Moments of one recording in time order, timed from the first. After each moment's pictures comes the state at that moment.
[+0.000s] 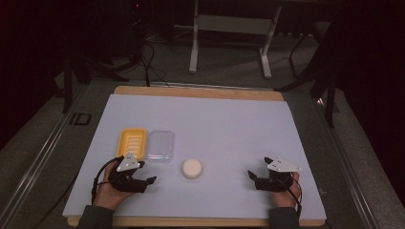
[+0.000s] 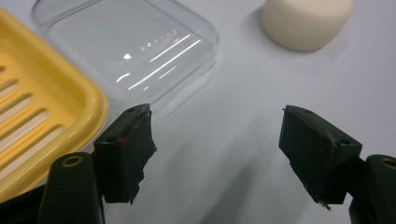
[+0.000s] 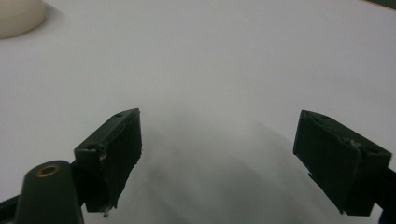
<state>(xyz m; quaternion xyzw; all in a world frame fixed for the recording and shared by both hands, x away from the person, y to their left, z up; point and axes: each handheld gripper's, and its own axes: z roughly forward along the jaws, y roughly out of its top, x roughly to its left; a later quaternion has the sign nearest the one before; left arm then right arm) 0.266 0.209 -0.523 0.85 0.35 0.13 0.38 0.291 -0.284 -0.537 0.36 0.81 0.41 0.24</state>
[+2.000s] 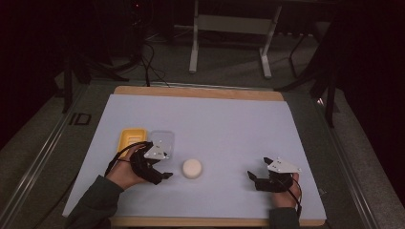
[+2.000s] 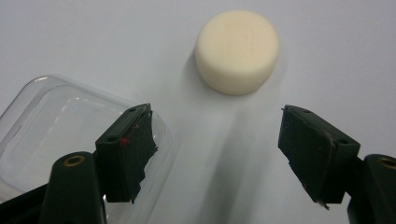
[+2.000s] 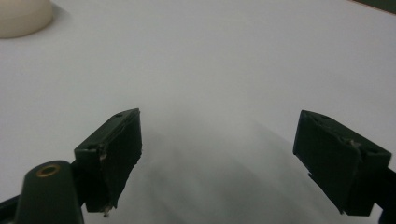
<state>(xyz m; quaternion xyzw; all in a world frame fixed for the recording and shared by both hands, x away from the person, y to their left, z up) 0.303 0.152 -0.476 0.93 0.17 0.11 0.31 0.290 -0.284 -0.536 0.35 0.81 0.41 0.24</state>
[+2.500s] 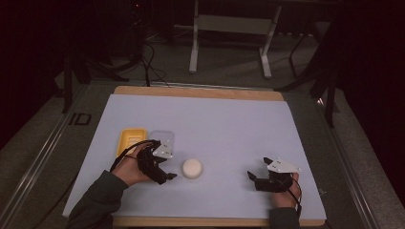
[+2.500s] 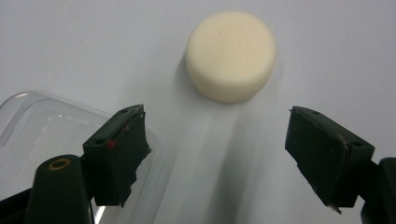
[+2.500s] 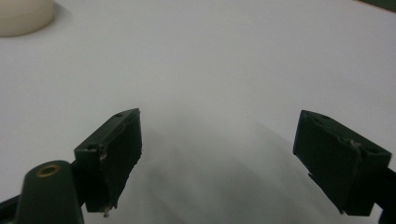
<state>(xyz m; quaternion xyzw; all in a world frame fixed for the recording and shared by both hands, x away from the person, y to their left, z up) 0.312 0.137 -0.476 0.94 0.15 0.09 0.29 0.290 -0.284 -0.536 0.35 0.81 0.41 0.24</state>
